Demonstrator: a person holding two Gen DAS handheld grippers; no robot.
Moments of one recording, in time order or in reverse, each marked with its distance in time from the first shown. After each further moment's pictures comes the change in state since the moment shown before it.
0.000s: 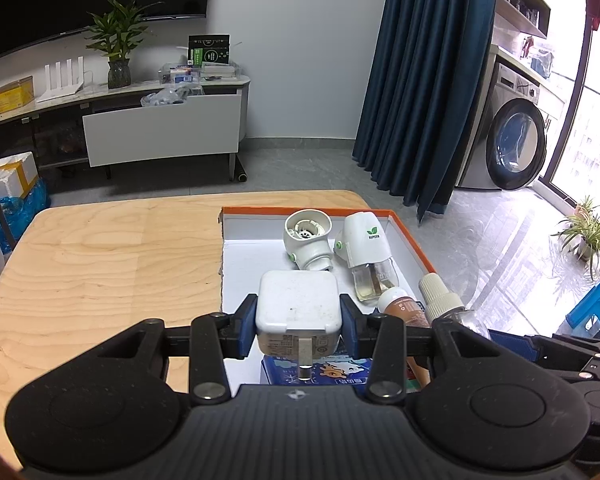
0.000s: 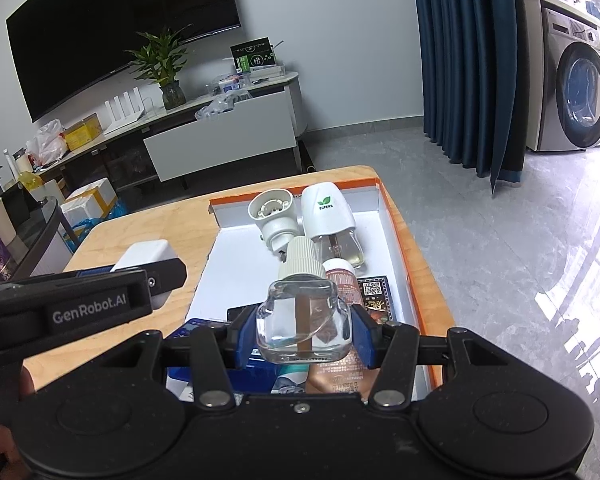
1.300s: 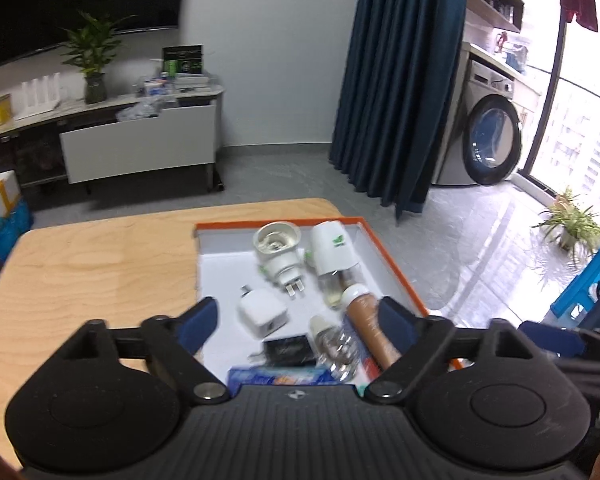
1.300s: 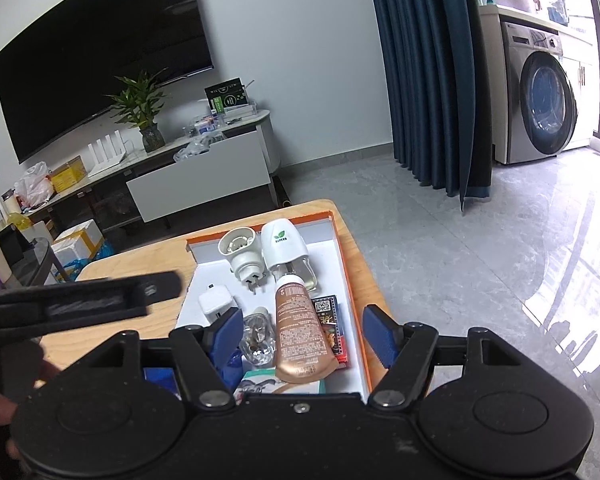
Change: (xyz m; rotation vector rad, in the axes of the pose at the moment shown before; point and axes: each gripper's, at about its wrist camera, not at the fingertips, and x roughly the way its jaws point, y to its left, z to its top) left arm -0.021 -0.011 0.005 0.044 -0.006 -0.047; right arm -0.057 -0.033 -0.007 0.067 -0.113 -0.041
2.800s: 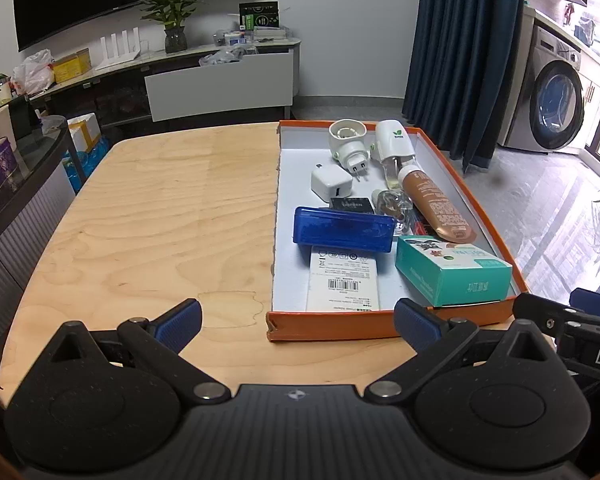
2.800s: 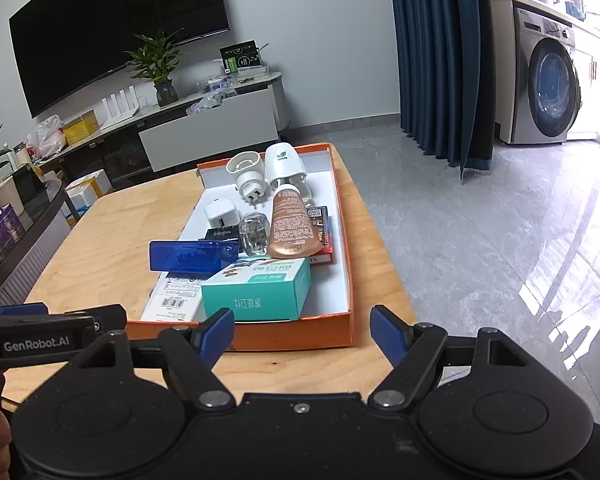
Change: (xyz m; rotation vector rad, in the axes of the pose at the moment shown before) left arm -0.042 -0.014 -0.087 -0.065 0.125 0.234; right arm -0.042 -0.012 -0.069 -0.064 0.100 0.009
